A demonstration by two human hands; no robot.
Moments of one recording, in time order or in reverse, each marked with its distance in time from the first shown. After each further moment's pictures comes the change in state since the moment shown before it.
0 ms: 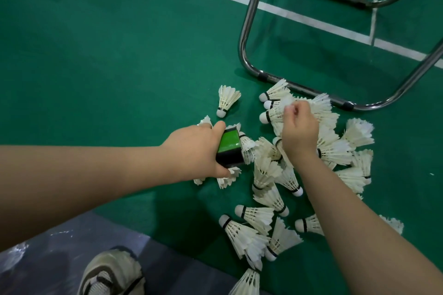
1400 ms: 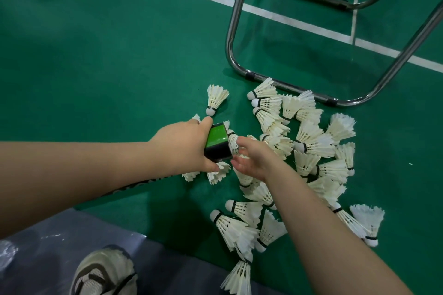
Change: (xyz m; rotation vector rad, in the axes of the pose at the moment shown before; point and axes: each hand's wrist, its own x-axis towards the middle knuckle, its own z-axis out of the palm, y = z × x) left_hand -0.007 0.008 -0.006 0.020 0.007 -0.016; right_hand -0.045 -0.026 0.014 0.781 -0.635 1.117
